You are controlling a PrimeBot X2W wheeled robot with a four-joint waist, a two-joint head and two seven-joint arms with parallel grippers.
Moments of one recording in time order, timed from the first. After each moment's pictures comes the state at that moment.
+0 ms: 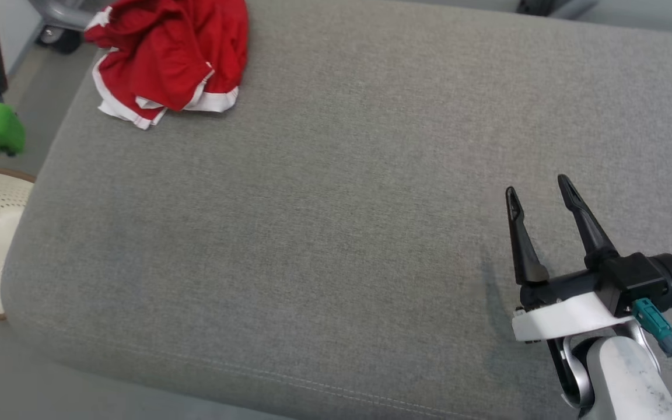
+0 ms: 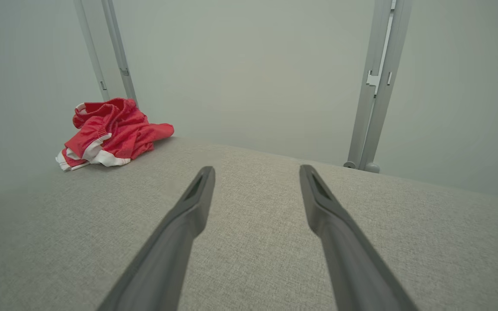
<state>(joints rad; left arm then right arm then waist) -0.77 0.38 -0.01 0.39 -0.11 -0.12 -0.12 -0.14 -0.05 0.05 0.00 0.00 0.13 -0.26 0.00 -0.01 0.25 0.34</state>
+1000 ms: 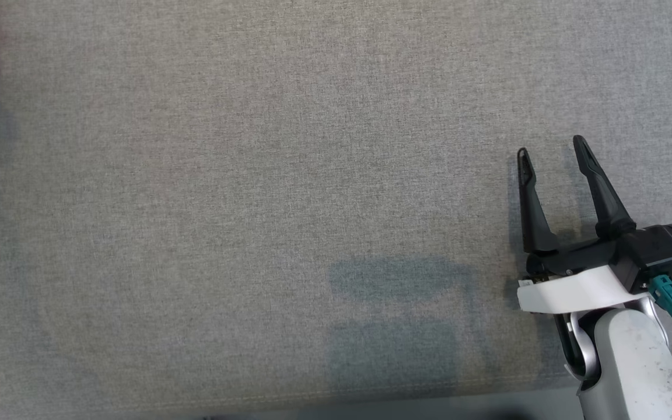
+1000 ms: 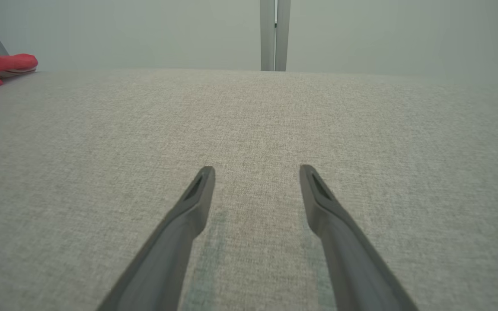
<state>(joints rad) -1.05 0.52 -0.23 0.90 -0.36 -0.10 0.17 -0.21 -0.05 0.03 -0.04 0.00 0.13 -0.26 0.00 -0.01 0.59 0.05</state>
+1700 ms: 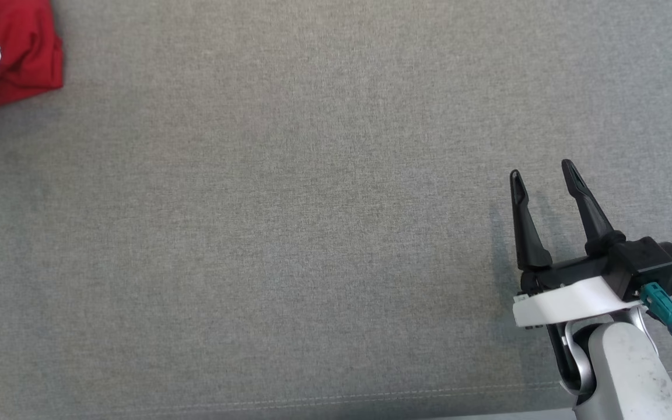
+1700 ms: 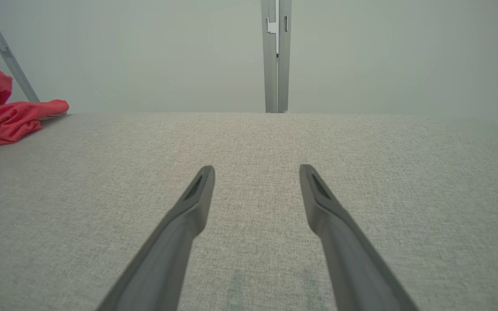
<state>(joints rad) -1.07 0.57 -0.27 0.91 -0.34 -0.09 0.05 -0.19 -0.05 0.04 0.02 0.06 0.13 -0.26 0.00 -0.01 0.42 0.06</state>
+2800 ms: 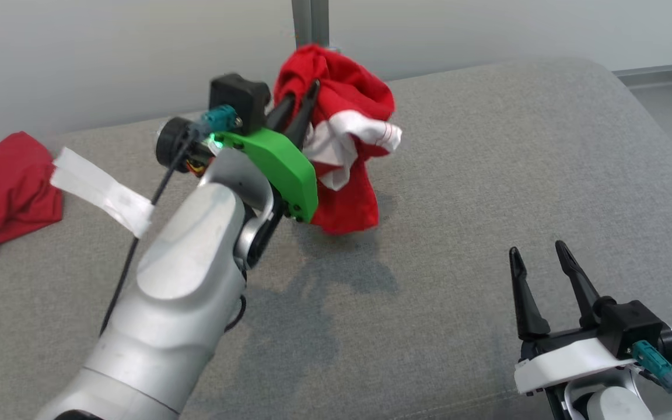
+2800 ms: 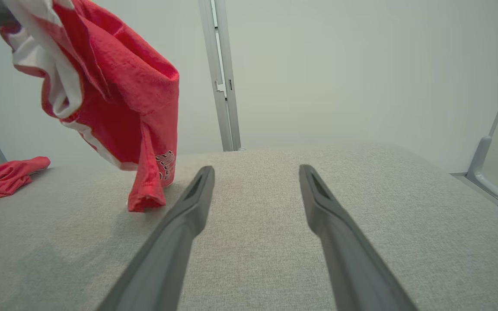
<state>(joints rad) -0.85 0.07 -0.60 0.60 -0.54 -0.06 0.00 -0.01 -0.05 0.05 0.07 0.13 0.13 -0.26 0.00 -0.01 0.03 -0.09</state>
